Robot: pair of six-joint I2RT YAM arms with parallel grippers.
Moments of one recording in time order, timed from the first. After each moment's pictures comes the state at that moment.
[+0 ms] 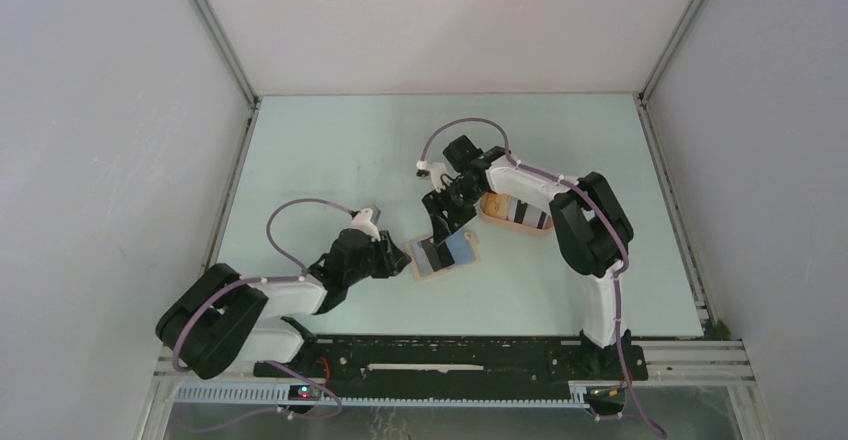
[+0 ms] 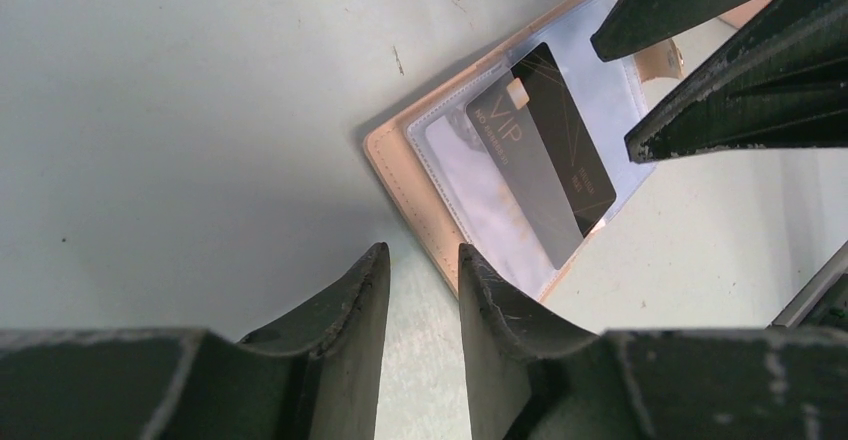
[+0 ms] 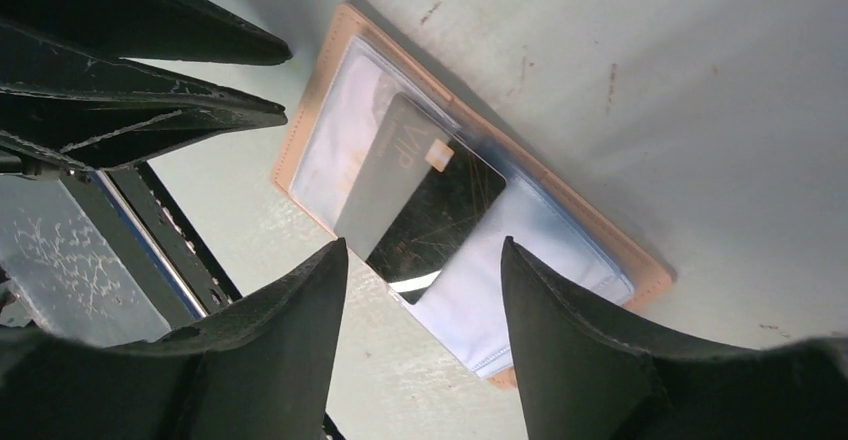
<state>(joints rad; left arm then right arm) -0.61 1.28 0.21 0.52 0.07 -0.66 0.63 2.03 1.50 -0.71 -0.56 -0.10</state>
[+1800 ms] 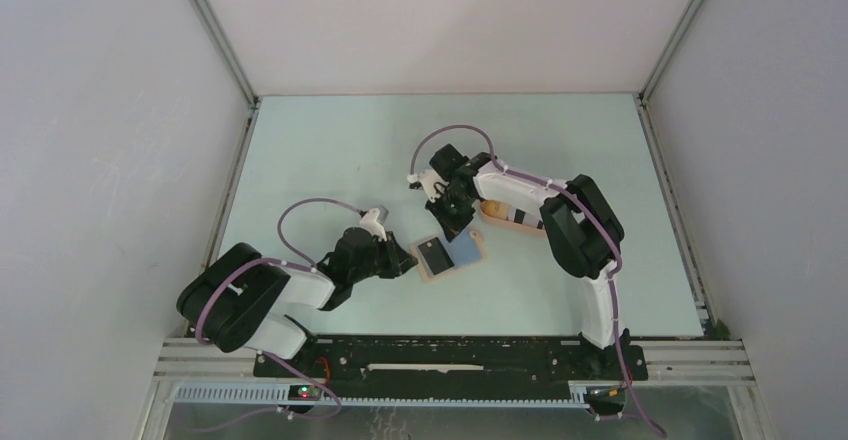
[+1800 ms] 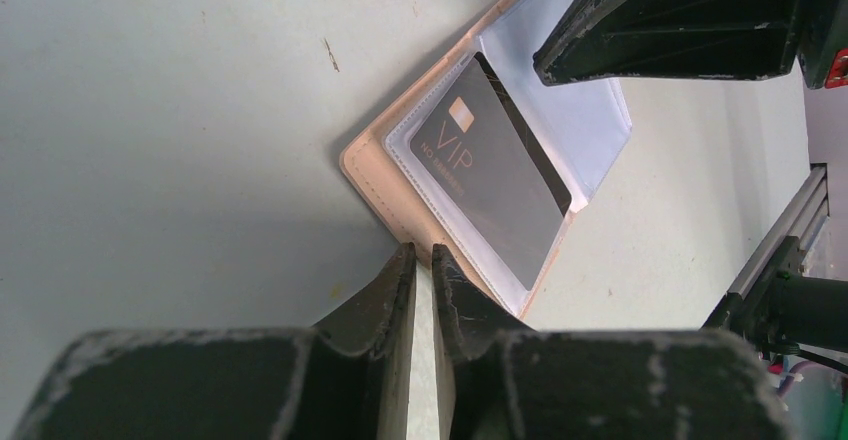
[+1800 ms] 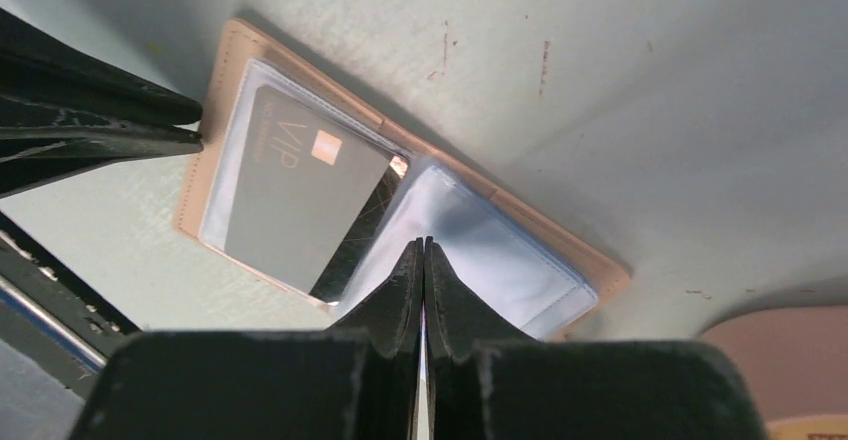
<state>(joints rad) -0.61 1.44 0.22 0.69 0.19 -0.69 0.70 2.06 1.53 -0.76 -0.32 -0.16</state>
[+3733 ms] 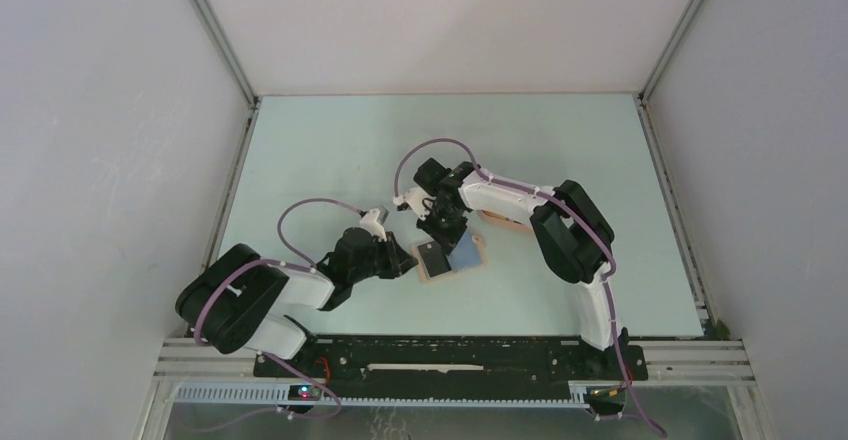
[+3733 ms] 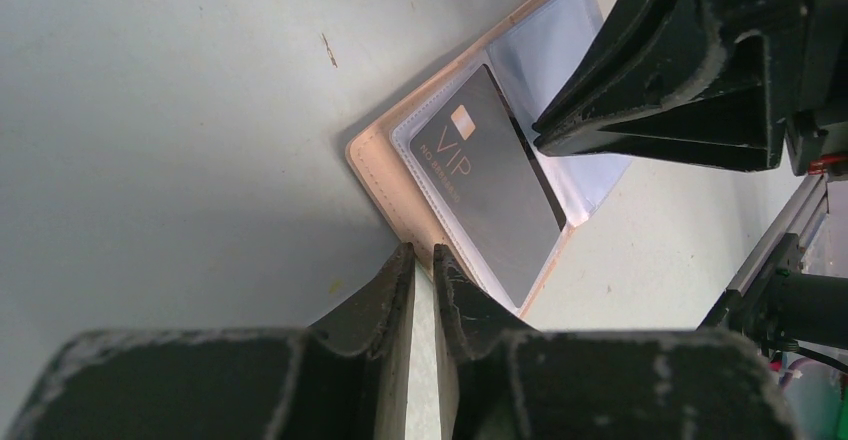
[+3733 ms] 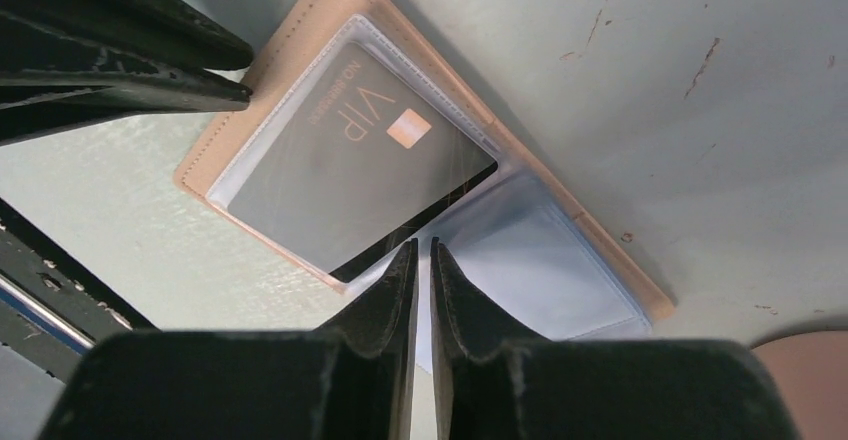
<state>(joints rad) -0.61 1.43 0.22 0.68 0.19 -0.69 0.80 2.07 1.55 -0.86 -0.25 -0.26</state>
